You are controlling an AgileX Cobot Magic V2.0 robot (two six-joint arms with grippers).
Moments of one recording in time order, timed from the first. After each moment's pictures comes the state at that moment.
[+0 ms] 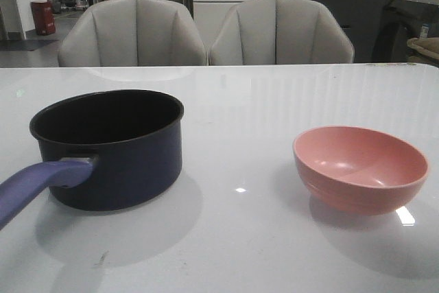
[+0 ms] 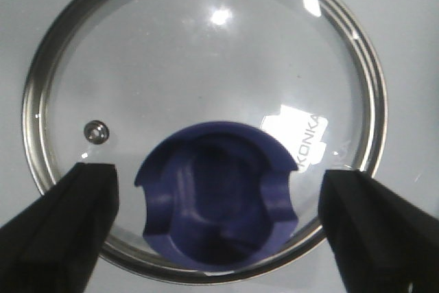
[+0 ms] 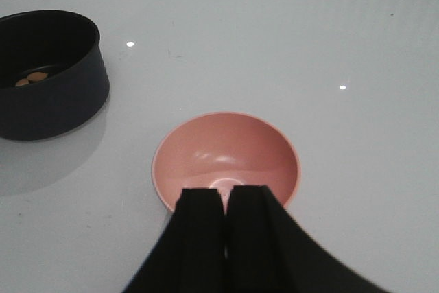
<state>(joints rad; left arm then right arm) 0.17 1.76 -1.16 -0.13 1.02 -0.05 0.28 0.47 -0.29 0.30 0.26 -0.27</state>
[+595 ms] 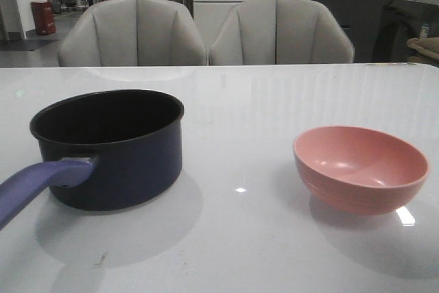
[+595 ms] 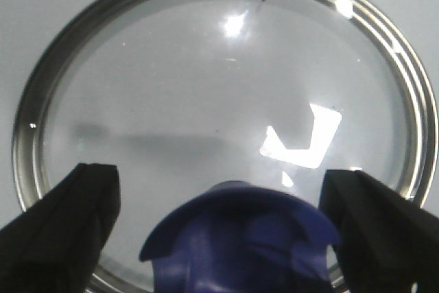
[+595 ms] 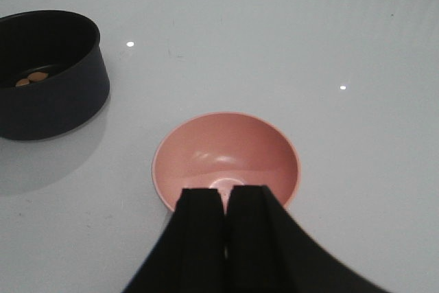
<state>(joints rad) 0.17 1.84 -1.17 -0.12 0.97 -0.04 0.28 0.47 -0.29 0.30 0.26 -0.27</state>
